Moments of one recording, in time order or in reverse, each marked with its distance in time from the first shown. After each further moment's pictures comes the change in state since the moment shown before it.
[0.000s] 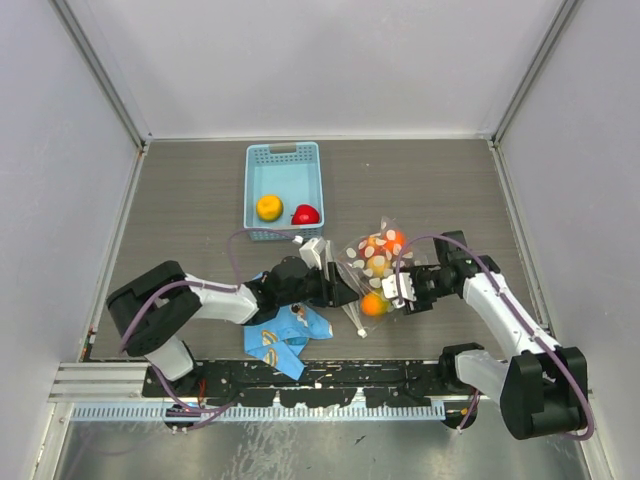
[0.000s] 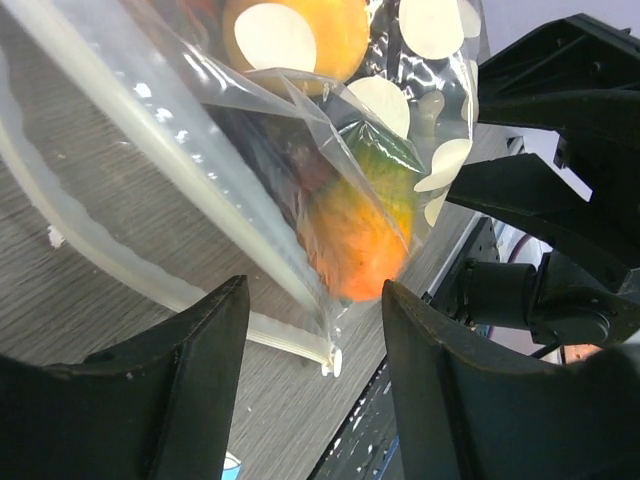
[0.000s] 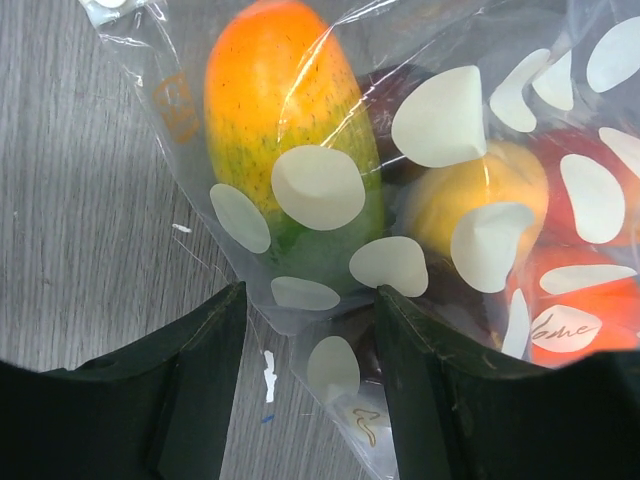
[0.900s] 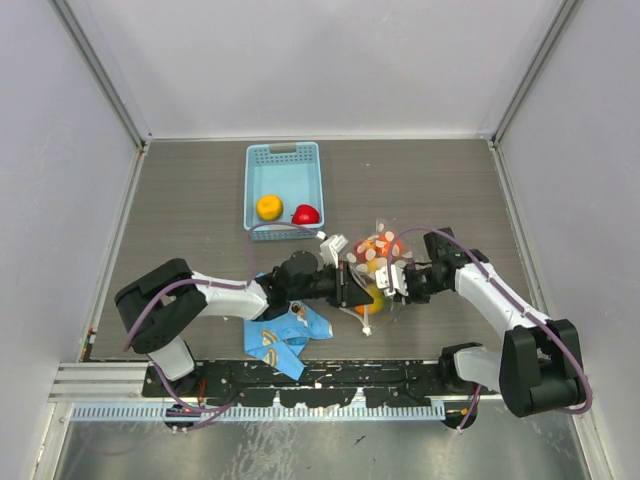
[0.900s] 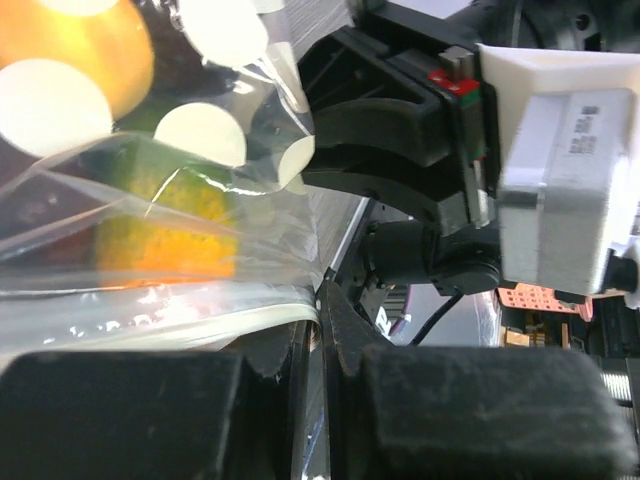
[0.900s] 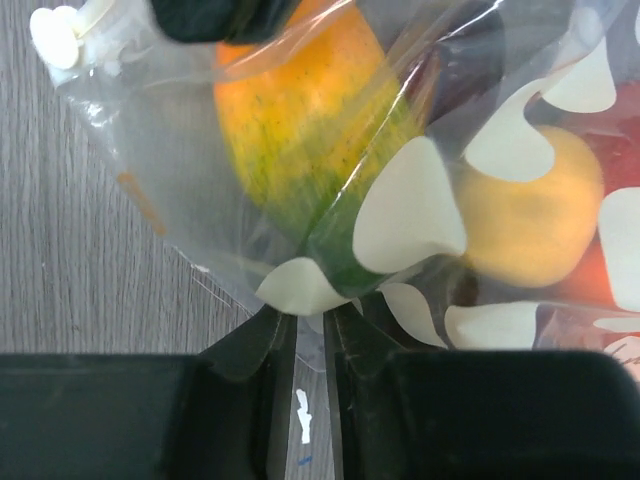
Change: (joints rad) left arm -0.039 0.059 0.112 0.056 0.187 -0.014; right arm 0.058 0.119 0.005 0.069 0.002 0.168
